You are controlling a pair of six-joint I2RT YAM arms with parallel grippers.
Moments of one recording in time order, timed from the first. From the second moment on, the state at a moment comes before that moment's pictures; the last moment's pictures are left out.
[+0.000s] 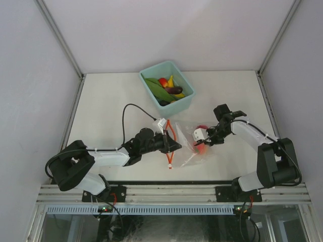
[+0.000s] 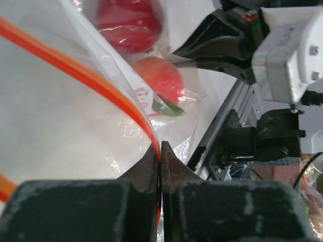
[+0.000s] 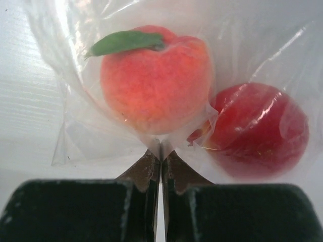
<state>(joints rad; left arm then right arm) -0.90 1.44 0.50 0.61 0.21 -0.83 0.28 1.45 0.89 -0.93 -0.51 -1.57</state>
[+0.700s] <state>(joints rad) -0.90 1.52 0.53 0.76 0.39 -0.93 0.14 1.35 0.90 -0.95 -0.60 -1.45</state>
